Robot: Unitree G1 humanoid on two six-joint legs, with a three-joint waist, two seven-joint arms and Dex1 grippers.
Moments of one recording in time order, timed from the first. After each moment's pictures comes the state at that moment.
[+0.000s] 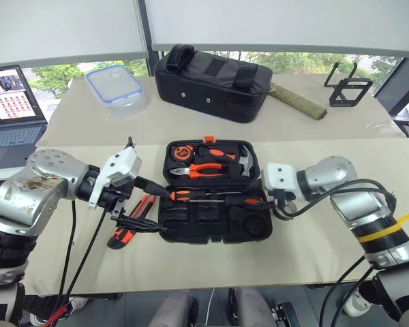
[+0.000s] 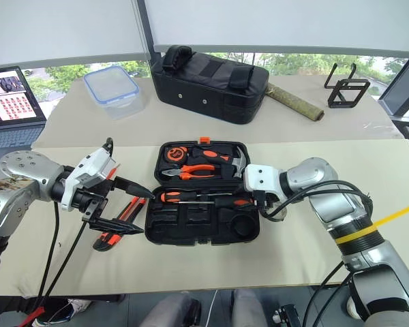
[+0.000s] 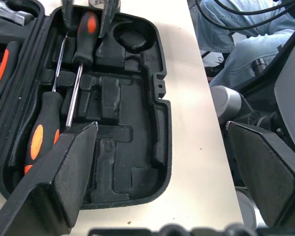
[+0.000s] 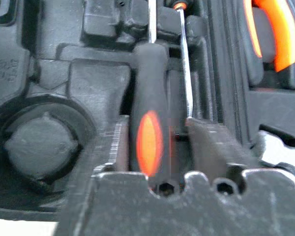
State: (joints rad) left arm -0.53 1.00 -0.08 -0.26 -0.56 0.70 -1.48; right arm -0.66 -0.75 0.33 0.05 0.09 0.21 1.27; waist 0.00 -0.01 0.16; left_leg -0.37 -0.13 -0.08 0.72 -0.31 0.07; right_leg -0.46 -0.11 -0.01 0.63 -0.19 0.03
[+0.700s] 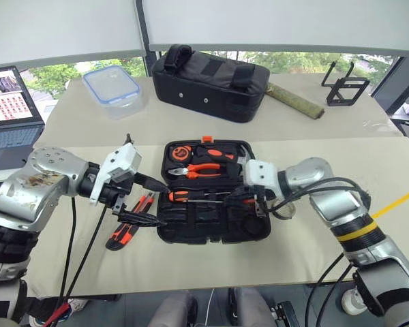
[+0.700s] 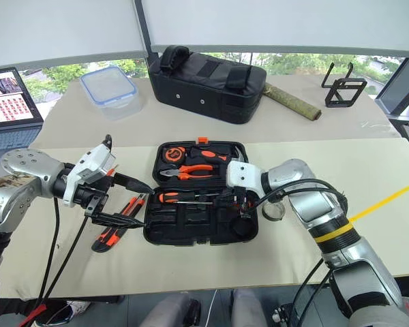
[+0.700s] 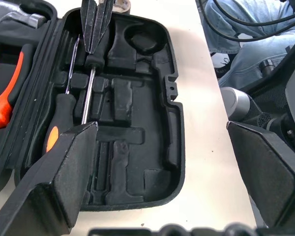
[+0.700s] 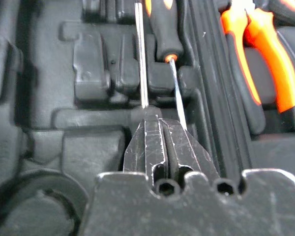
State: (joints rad) left arm -0.55 0.99 -0.10 -0.20 -0.53 0.68 -1.46; right arm -0.67 -0.65 0.39 0.06 0.00 0.22 1.18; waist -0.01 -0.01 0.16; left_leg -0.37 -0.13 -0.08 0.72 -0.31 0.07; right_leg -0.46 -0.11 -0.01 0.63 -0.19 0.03
